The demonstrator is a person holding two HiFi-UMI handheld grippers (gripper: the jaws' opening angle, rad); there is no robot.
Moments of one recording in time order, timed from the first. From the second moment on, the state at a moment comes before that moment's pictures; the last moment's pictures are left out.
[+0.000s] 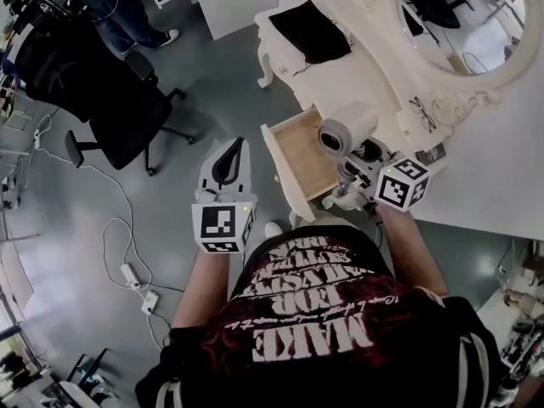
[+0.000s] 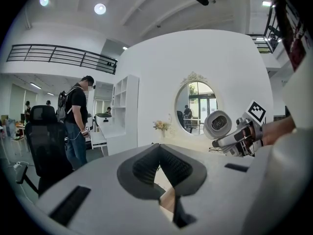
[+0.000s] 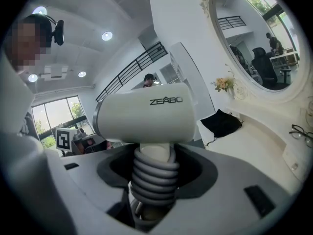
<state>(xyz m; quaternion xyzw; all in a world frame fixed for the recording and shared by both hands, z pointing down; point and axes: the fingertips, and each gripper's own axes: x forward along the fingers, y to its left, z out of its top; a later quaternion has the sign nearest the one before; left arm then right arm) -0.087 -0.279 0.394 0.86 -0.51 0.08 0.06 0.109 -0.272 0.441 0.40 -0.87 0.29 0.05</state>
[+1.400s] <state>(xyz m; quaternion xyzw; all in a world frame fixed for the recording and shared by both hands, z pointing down) -0.082 -0.309 0.444 0.85 -0.50 0.16 0.09 0.098 -0.318 0.631 0.41 -0.79 0.42 0.18</state>
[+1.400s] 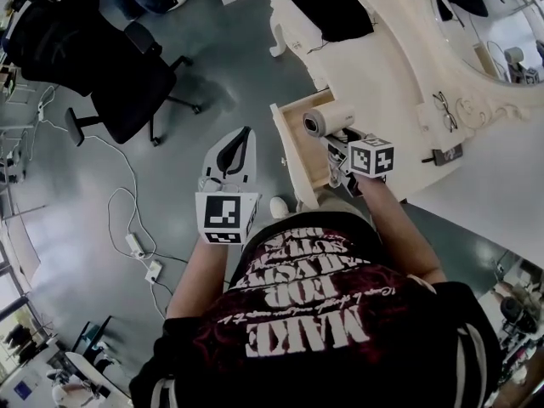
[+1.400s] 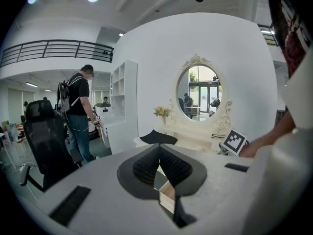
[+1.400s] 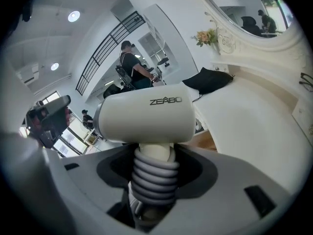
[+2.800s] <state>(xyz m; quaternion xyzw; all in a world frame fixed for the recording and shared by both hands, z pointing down) -0.095 -0.307 0.490 0.81 -0.53 0.21 0.14 0.094 -0.323 0.799 0.38 -0.72 0.50 0.31</state>
